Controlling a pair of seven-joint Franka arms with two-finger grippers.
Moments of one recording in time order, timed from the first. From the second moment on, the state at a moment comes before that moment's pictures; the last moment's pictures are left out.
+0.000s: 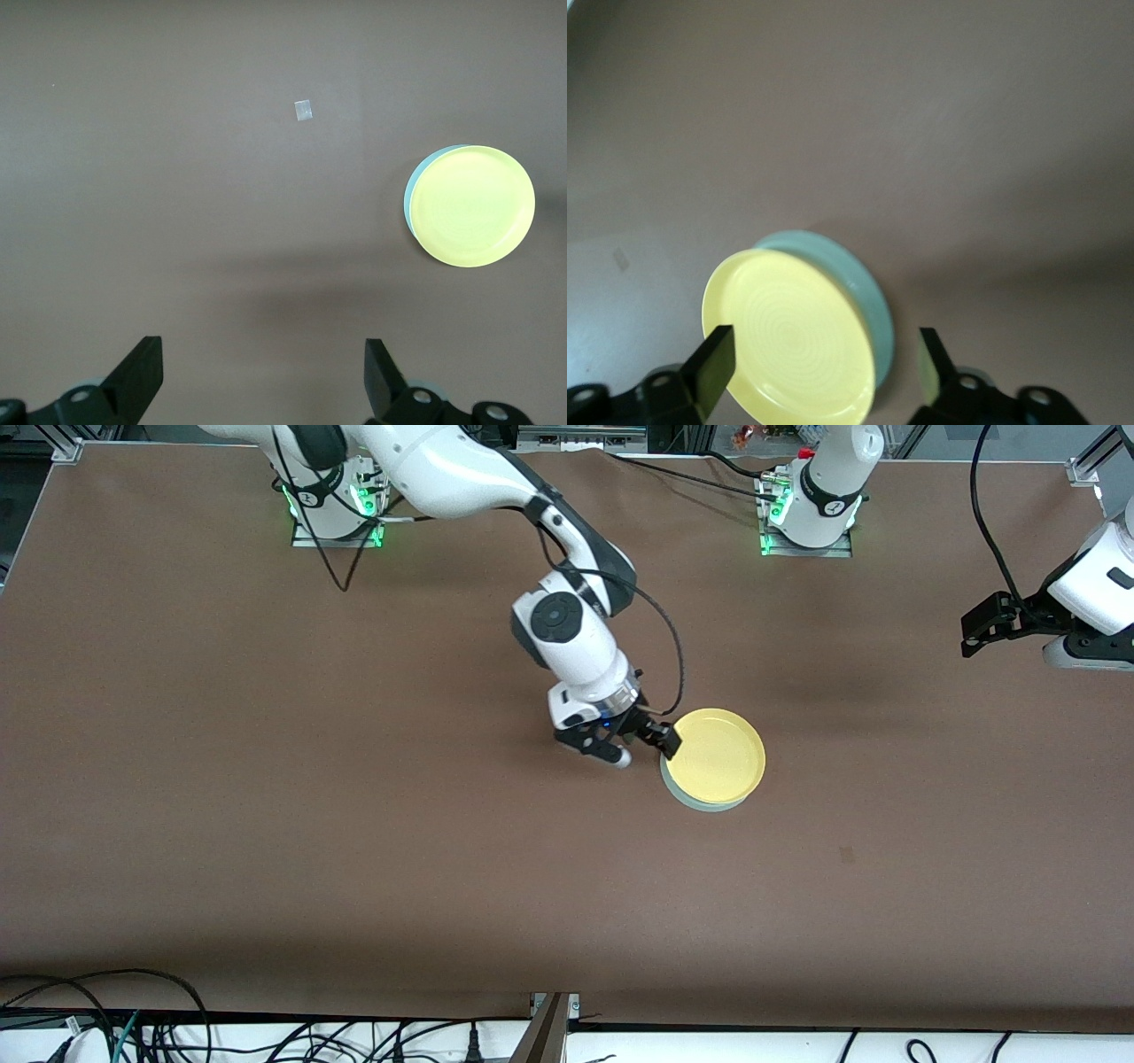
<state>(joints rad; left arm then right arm) -0.01 -0.04 0.00 -1.70 0.06 1.64 0.05 0.89 0.89 -0.19 -1.09 0.41 2.32 1.08</state>
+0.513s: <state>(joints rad) -0.01 -0.04 0.00 -1.70 0.06 1.64 0.05 0.83 0.44 -0.49 -1.33 0.41 1.75 0.63</state>
